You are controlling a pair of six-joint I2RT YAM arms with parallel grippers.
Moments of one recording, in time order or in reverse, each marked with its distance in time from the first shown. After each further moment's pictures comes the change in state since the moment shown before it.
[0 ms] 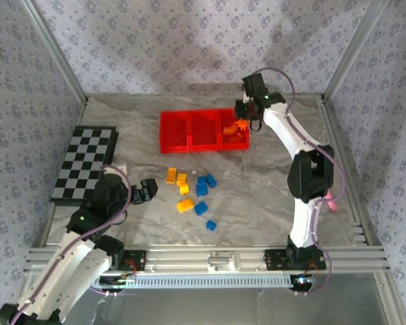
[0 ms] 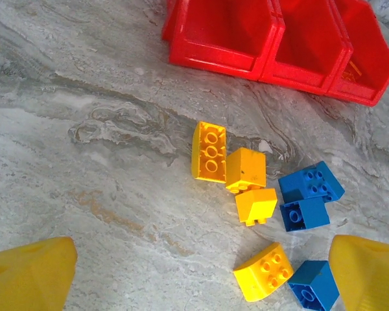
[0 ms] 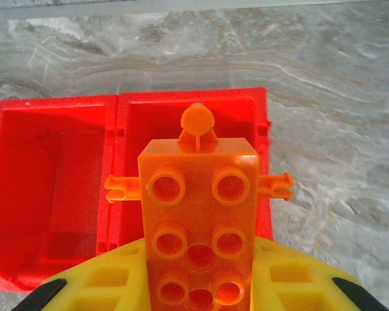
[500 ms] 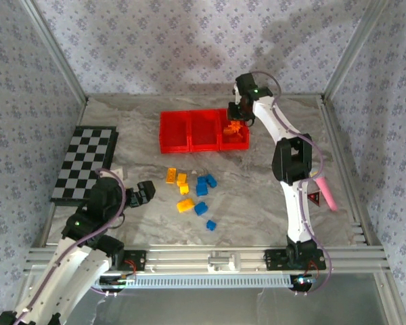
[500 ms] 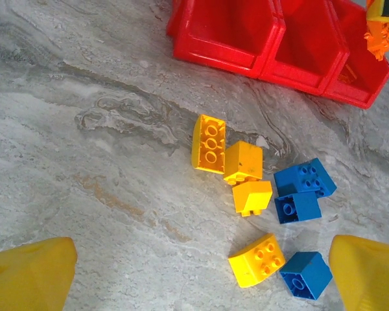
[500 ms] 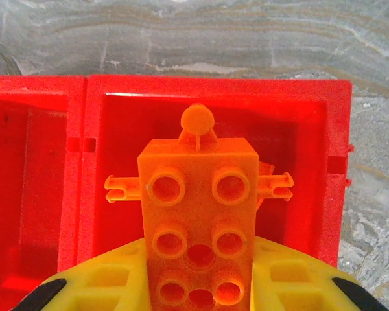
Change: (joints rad) left arm -0.001 -0.058 0.019 -0.076 0.000 -0.039; right arm -0.021 0.305 0.306 -0.158 -0.104 -0.046
